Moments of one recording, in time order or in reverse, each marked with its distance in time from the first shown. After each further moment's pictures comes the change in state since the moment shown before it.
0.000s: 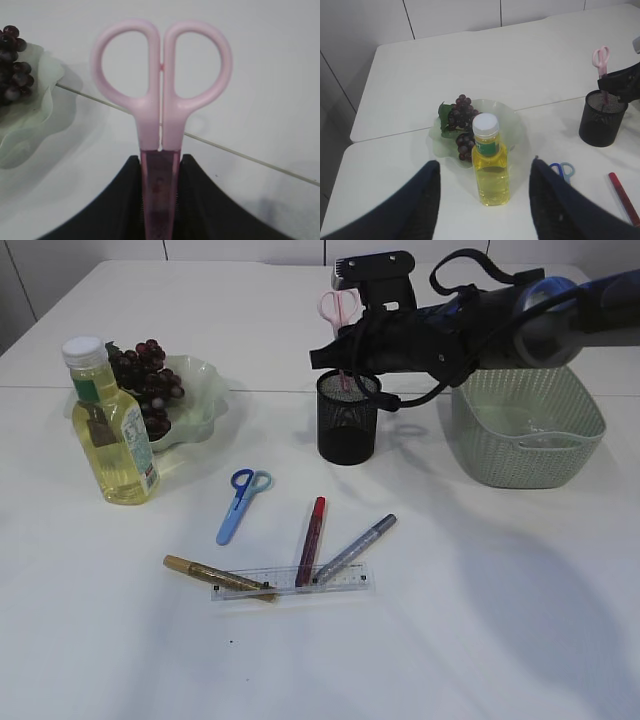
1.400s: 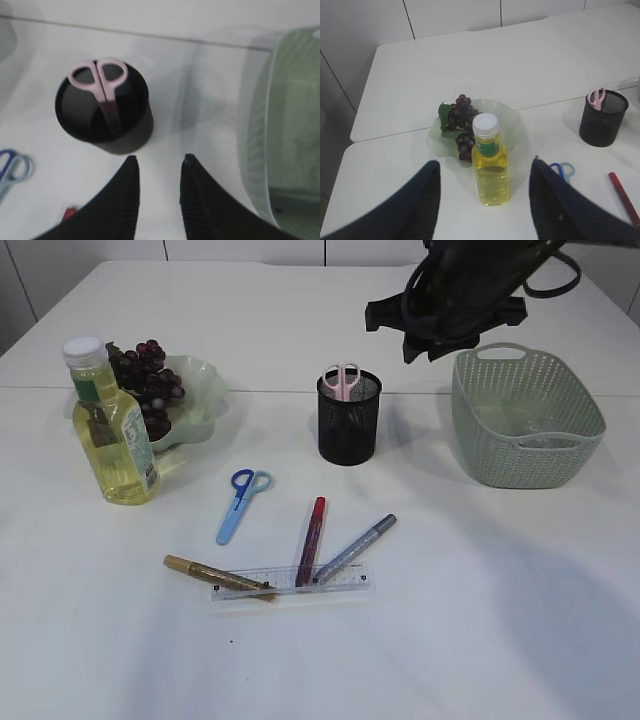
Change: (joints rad) left arm 0.000 0.000 0.000 0.000 0.000 0.000; right arm 0.000 -0.242 -0.043 0.148 0.750 0.033
